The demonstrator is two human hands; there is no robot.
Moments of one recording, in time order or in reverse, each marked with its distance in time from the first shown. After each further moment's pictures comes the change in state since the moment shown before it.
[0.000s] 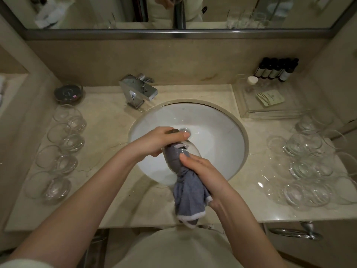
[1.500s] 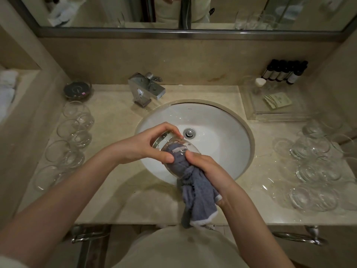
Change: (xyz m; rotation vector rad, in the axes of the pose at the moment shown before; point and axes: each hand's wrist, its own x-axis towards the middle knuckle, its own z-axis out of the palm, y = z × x) left_hand -0.029 -0.035 -0.037 -0.092 -0.235 0.329; right_hand 0.003 -0.001 0.000 -0.046 -0.131 -0.006
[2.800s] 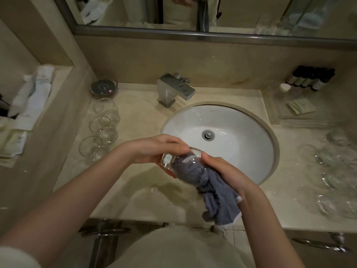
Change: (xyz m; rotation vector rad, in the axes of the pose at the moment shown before) left_hand -0.045 -0.009 -0.038 -0.212 -0.104 -0.340; right_hand 0.024 0.019 0.038 -0.111 -0.051 0.097
